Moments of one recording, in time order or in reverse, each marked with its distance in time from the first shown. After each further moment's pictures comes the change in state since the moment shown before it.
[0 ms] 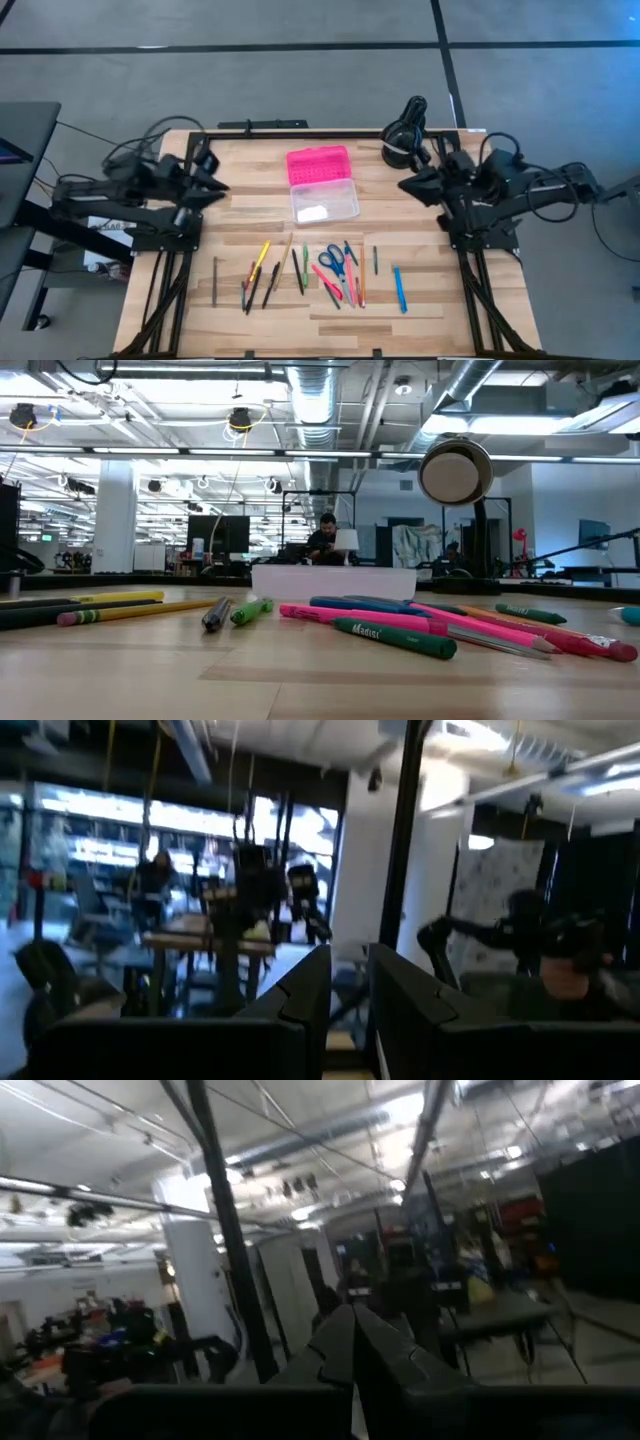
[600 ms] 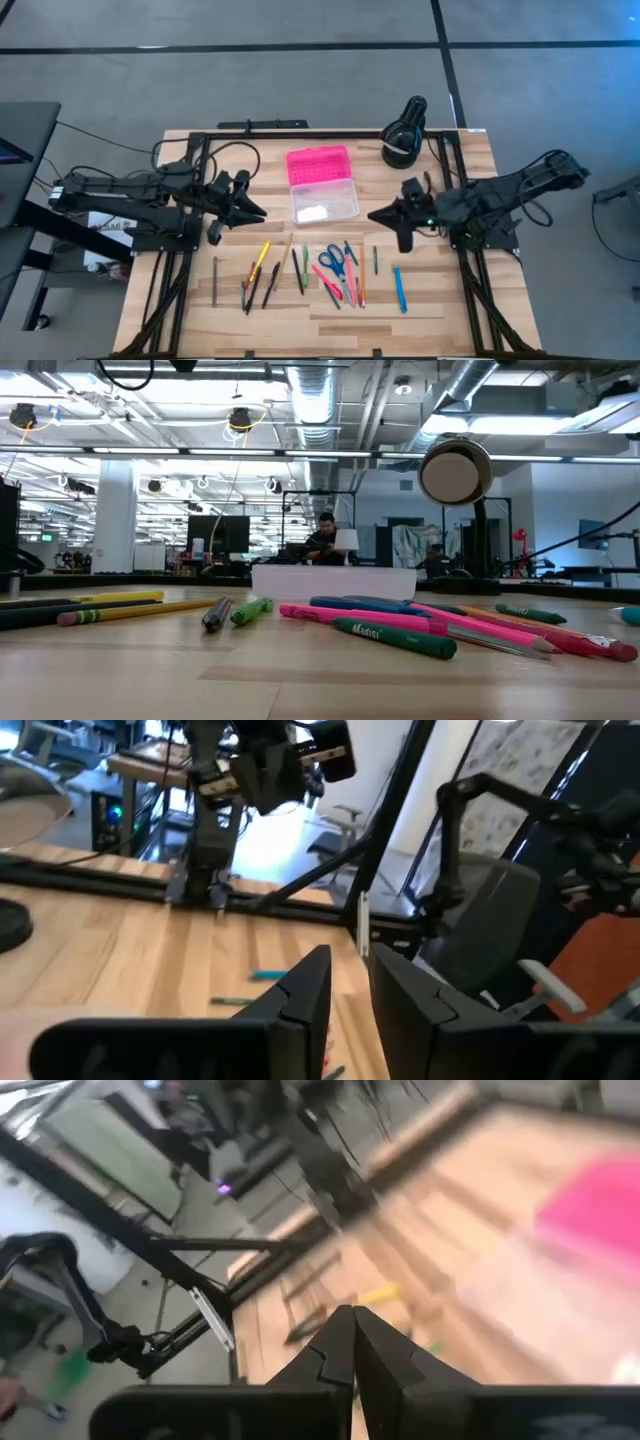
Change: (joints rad) left arm -0.008 0.212 0.025 -0.184 0.065 -0.092; right arm 0.243 0.233 0.193 -0.698 0.434 0.565
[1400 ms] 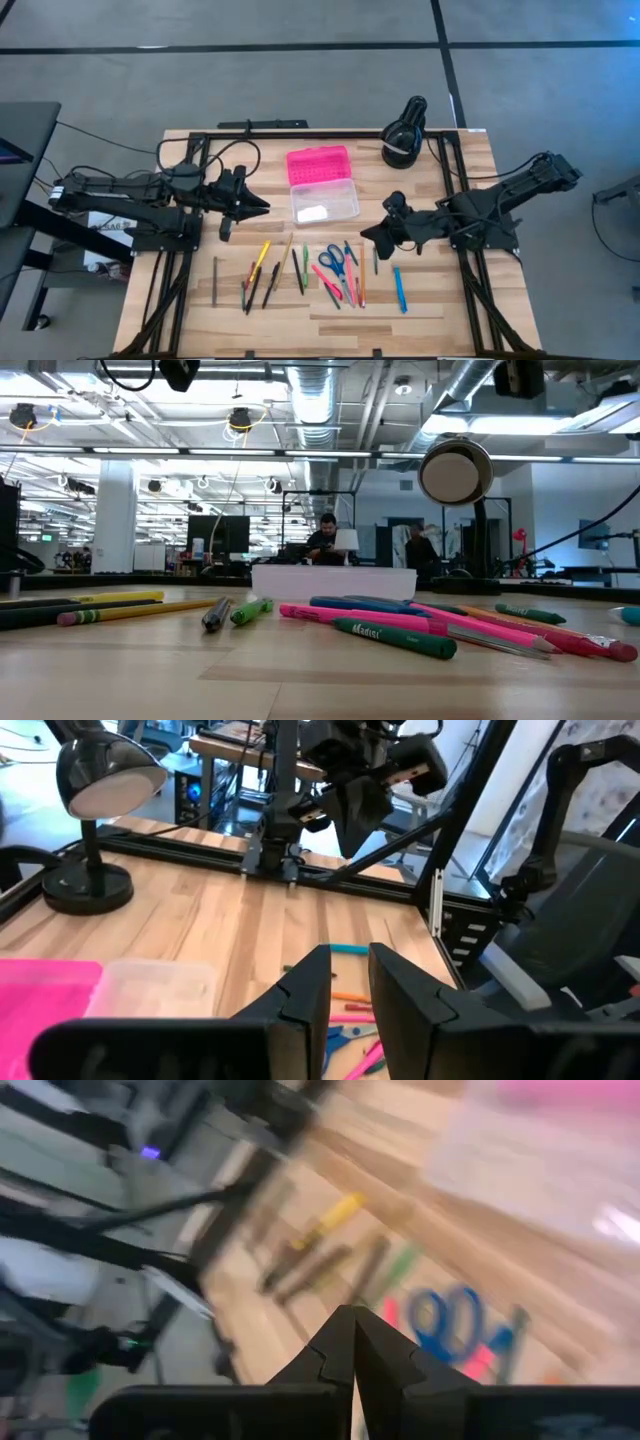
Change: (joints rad) left arm -0.002 0.000 0.000 -0.104 -0.164 0.041; right arm 0.013 0.143 0.001 -0.116 -0.054 0.354
